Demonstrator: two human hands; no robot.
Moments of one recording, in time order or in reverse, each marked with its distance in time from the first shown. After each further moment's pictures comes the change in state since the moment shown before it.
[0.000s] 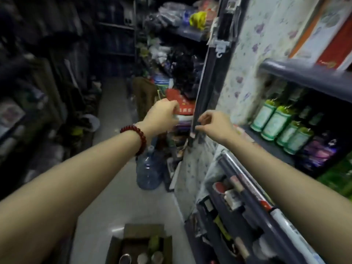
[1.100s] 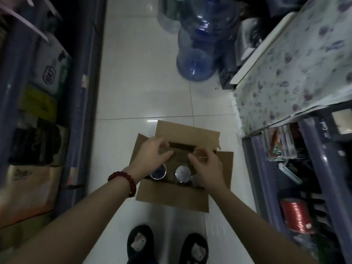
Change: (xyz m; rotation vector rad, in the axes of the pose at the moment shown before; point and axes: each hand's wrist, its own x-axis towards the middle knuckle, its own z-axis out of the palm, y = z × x) left_hand -0.353 -0.398 0.536 -0.252 -0.486 -0.689; right_hand -0.170 0.322 0.660 0.428 -0.431 0.530
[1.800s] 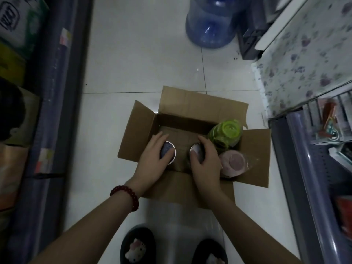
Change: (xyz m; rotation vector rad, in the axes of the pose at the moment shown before) left_hand 0.009 -0.119 0.137 -0.245 0.099 -0.054; right_hand 0.039 0.137 0.113 -0.056 0.154 -0.220
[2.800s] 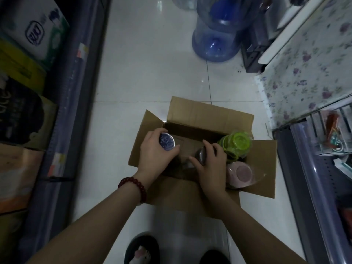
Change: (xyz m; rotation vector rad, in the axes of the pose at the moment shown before) left_hand 0.011 0.023 -0.025 0.001 0.304 -0.048; right_hand 0.010 0.005 0.005 -0.363 -0.019 -0.091
